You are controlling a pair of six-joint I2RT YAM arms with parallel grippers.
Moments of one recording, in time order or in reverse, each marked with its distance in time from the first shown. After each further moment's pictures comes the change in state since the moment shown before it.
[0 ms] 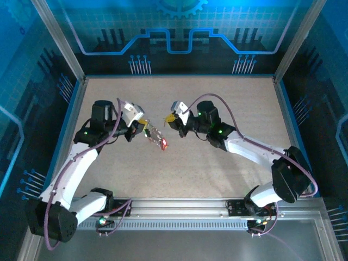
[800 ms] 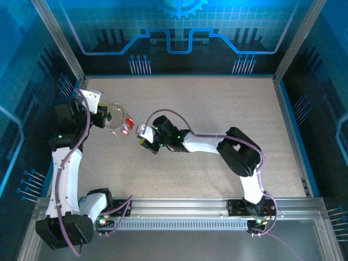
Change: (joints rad) left arm 0.380 -0.079 0.107 -0.058 -0.204 -0.127; right arm 0.232 0.529 0.286 -0.036 0.101 -0.061
